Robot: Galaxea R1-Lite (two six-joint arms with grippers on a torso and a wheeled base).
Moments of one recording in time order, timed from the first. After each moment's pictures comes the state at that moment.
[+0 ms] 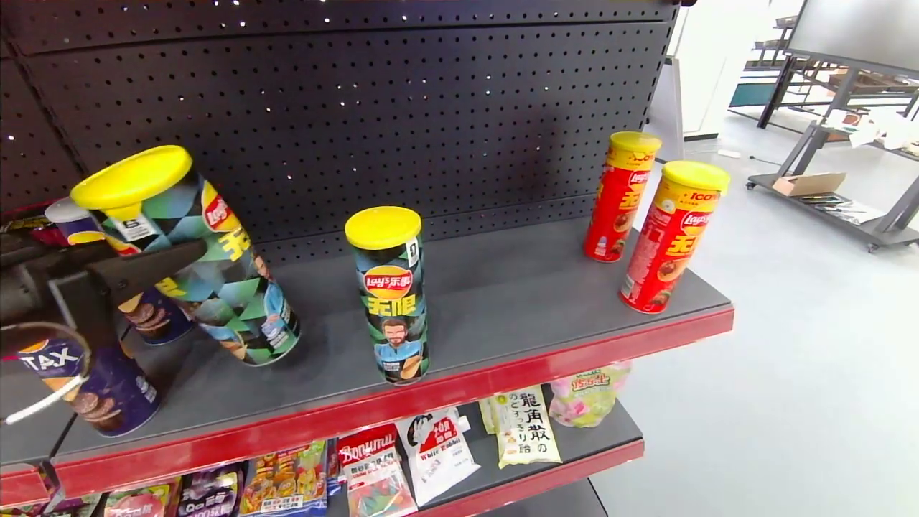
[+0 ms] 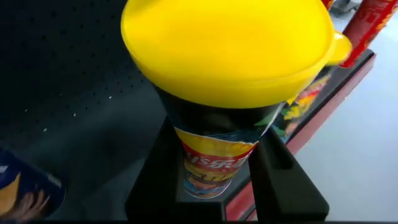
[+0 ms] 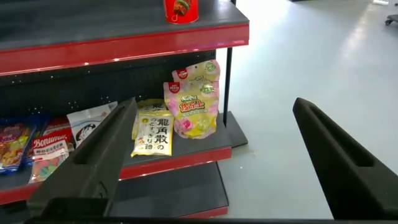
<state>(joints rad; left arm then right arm) -0.07 1.16 -0.68 -0.35 -0.41 0.03 0.00 0.00 0.00 0.00 0.05 0.00</state>
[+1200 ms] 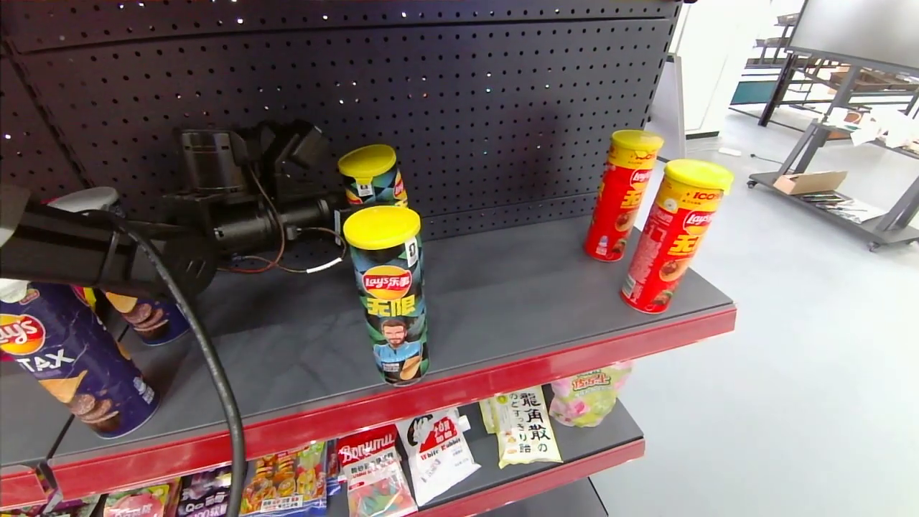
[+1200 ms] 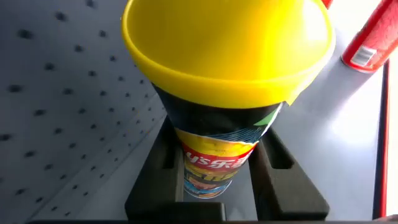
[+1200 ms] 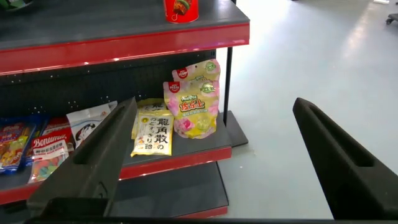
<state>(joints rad) -0.22 1.96 -1.21 -0.59 -0.52 0.14 0.00 0.00 0.00 0.00 0.05 0.00</state>
